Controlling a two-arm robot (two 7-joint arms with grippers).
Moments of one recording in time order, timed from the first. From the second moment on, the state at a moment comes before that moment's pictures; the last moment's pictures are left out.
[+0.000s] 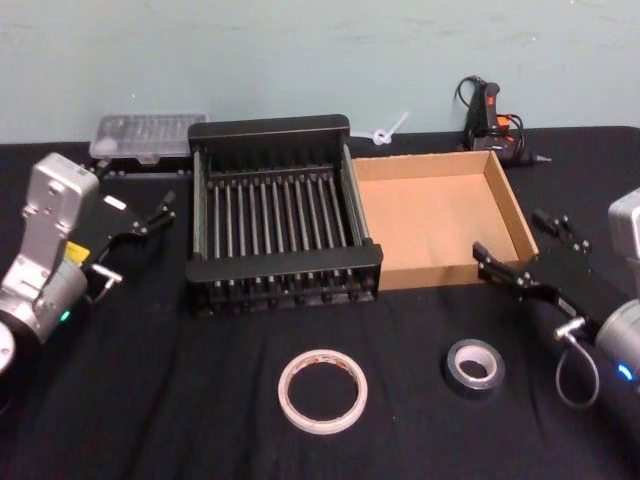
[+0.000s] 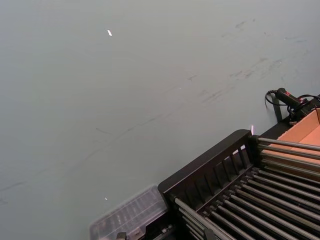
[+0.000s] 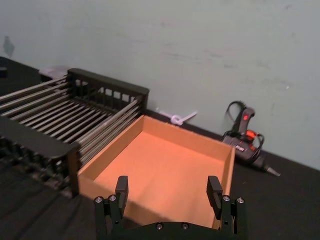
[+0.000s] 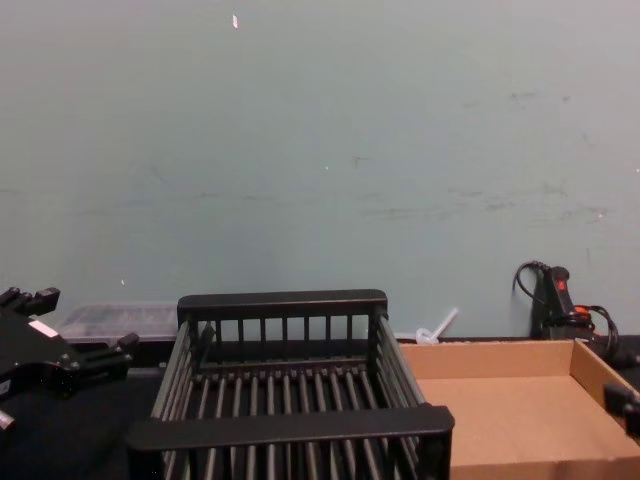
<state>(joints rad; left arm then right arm) -0.20 0.60 0.45 -1.41 -0.25 -0.12 0.03 -0.04 0.61 -0.31 -1.67 0.37 -0.02 0.13</state>
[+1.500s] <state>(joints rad) -0.20 0.60 0.45 -1.41 -0.25 -0.12 0.03 -0.16 0.67 -0.25 -1.79 0.40 0.36 0.31</state>
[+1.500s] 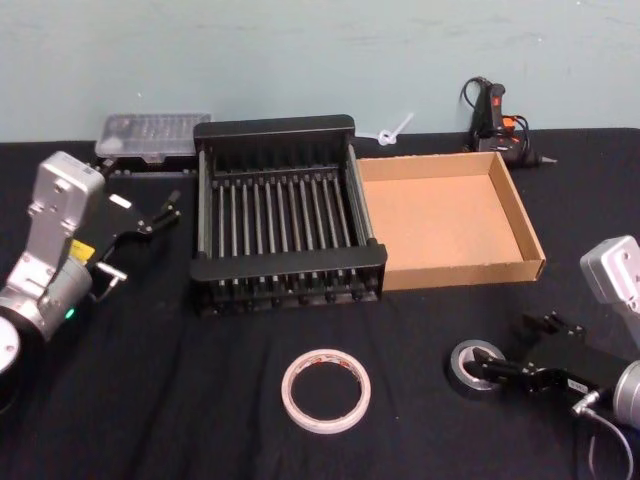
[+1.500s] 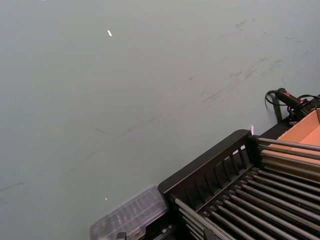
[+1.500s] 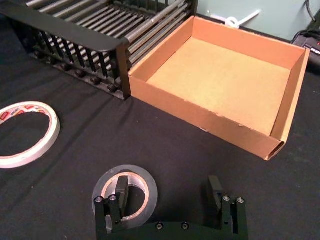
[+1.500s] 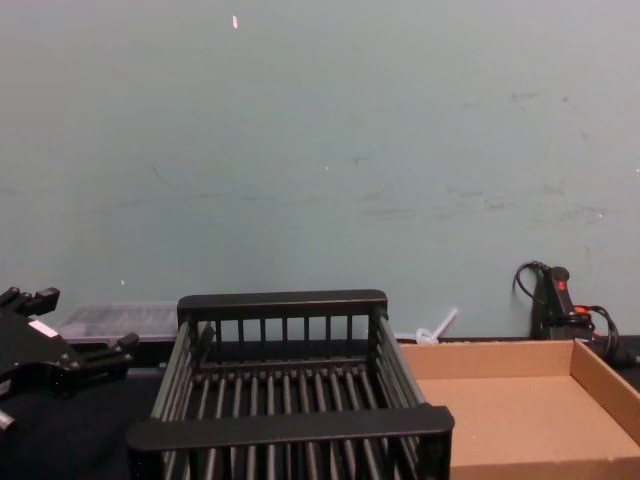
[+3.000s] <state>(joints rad) -0.20 0.60 0.45 -1.41 -0.25 -0.12 0.03 -0.13 0.63 -0.25 -1.76 0.36 0.39 0.33</state>
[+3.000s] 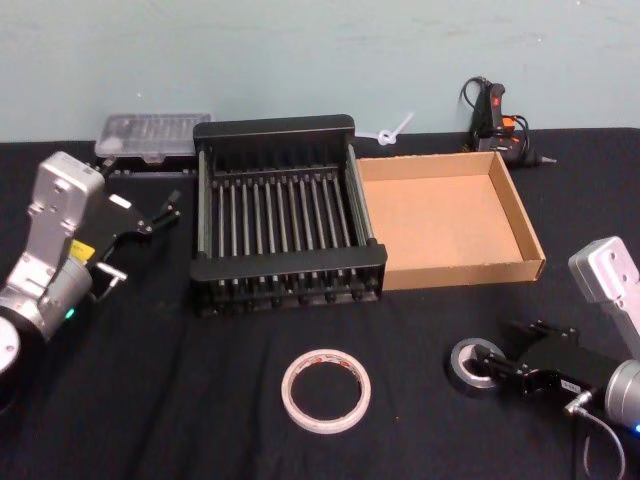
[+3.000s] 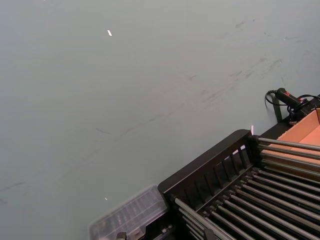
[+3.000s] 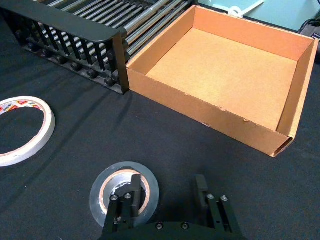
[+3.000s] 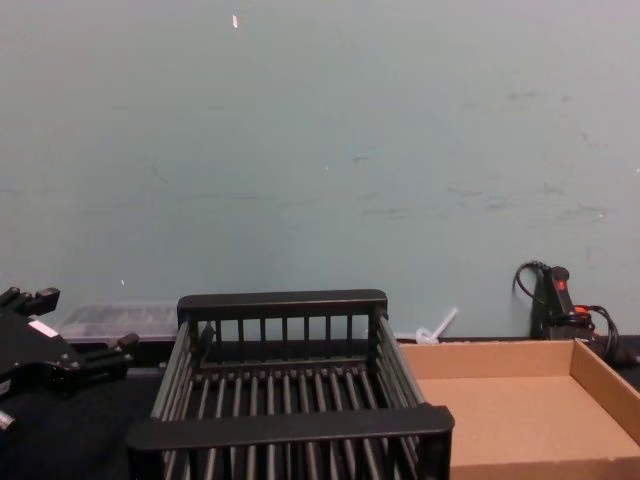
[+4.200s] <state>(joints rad) -0.20 0.60 0.45 -1.41 -0.25 -0.12 0.03 -0.15 0.63 -0.23 -1.77 0.37 0.36 0.34</state>
